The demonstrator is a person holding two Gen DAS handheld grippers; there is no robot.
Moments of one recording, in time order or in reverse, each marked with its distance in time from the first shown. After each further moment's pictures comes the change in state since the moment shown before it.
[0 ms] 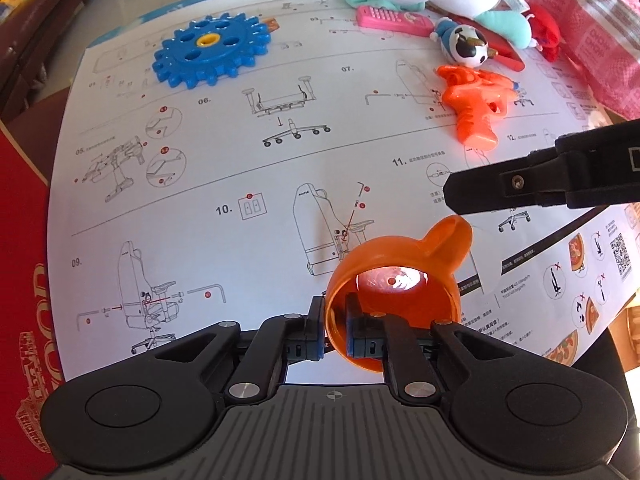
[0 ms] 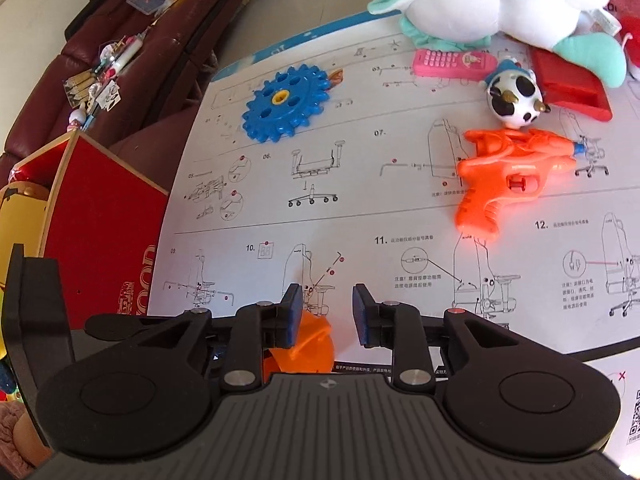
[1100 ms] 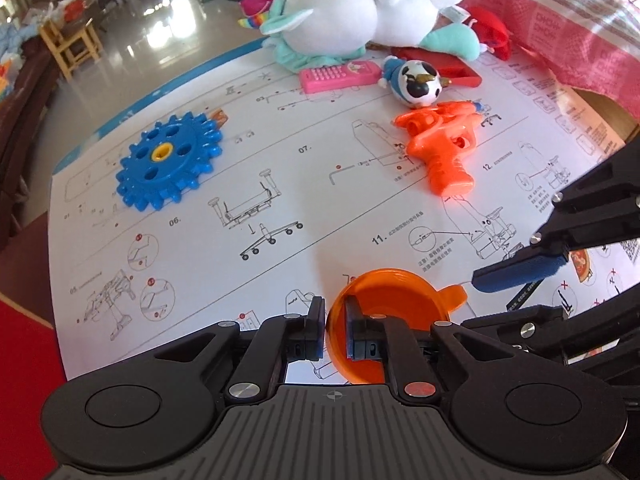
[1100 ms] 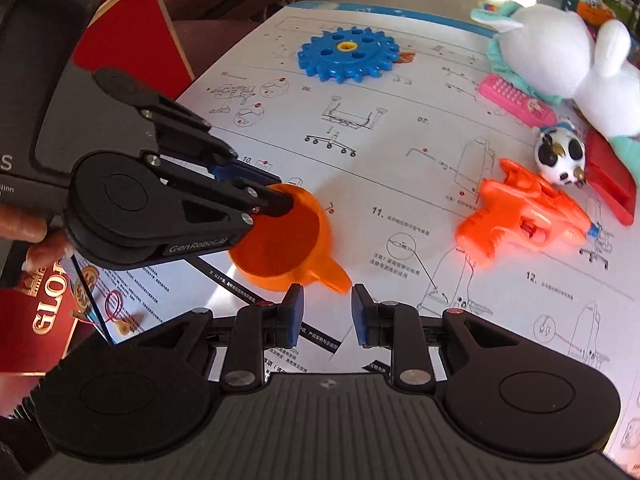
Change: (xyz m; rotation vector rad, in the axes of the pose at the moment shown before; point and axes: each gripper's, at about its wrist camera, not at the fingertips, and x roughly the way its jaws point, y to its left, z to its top) left arm 0.001 -0.020 0.036 0.284 -0.144 0.026; right arm 0.013 0.015 -0.030 -0.583 0.042 -0.092
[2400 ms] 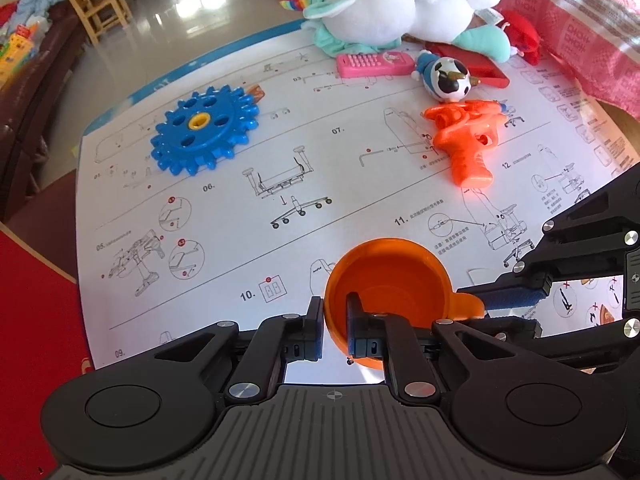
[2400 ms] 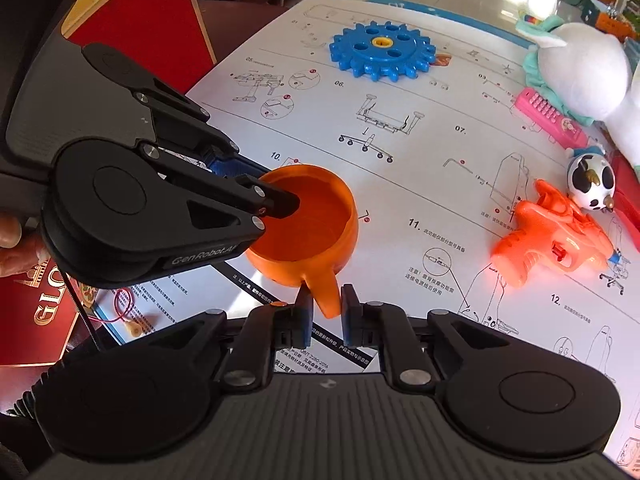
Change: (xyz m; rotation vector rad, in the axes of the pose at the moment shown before) left arm -0.022 0.010 -0.004 -0.119 0.065 0.044; right arm 0.003 0.025 0.008 -0.024 0.033 -0.017
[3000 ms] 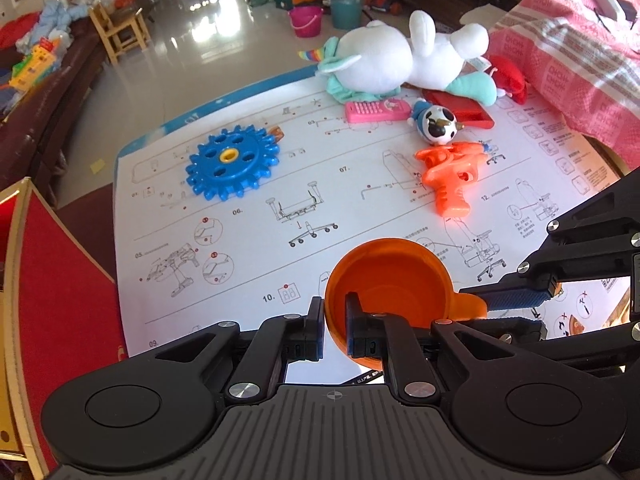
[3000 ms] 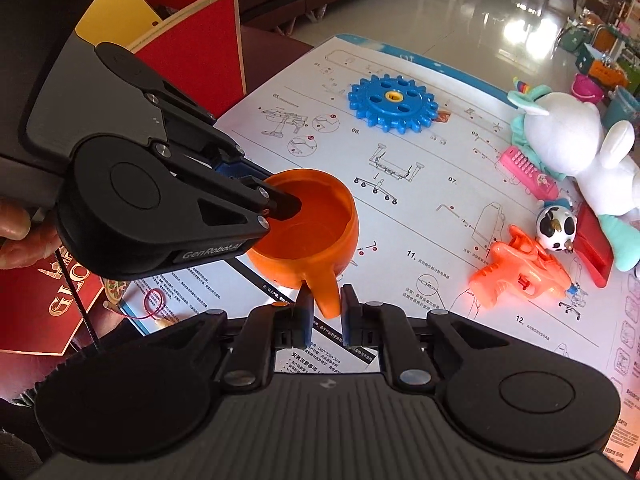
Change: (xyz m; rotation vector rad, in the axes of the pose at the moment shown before) left arm -0.064 -0.001 -0.011 -0.030 -0.105 0.021; right arm -0.054 0.032 0.002 -0.082 -0.080 -0.058
